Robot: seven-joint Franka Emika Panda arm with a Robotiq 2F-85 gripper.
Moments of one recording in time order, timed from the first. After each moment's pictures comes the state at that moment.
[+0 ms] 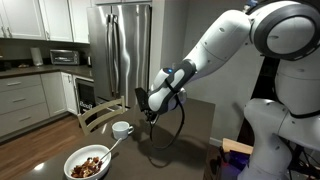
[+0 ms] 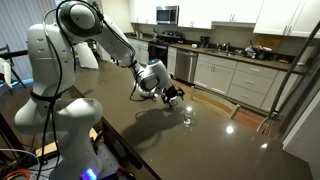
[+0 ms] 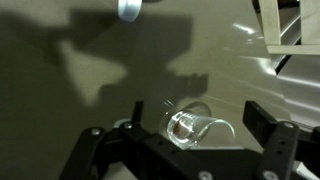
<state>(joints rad) 1.09 0.34 -1.05 -2.43 0.49 3.07 1.87</state>
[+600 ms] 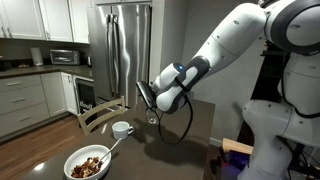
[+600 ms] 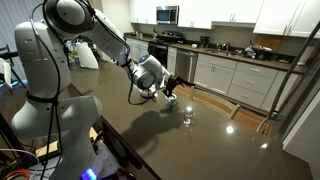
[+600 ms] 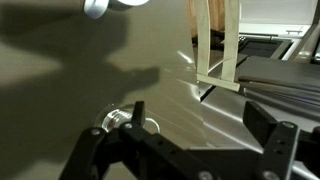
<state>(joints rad) 1.35 0.27 -1.31 -2.52 0.36 3.31 1.67</state>
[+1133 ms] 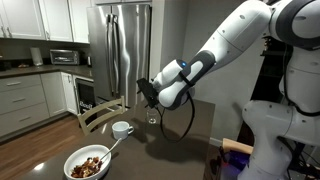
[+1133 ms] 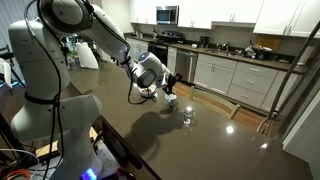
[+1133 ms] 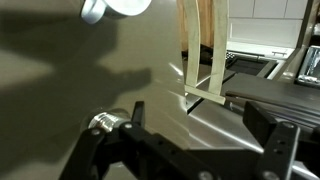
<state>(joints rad) 1.44 0.20 -1.41 -2.53 0.31 3.33 1.58</state>
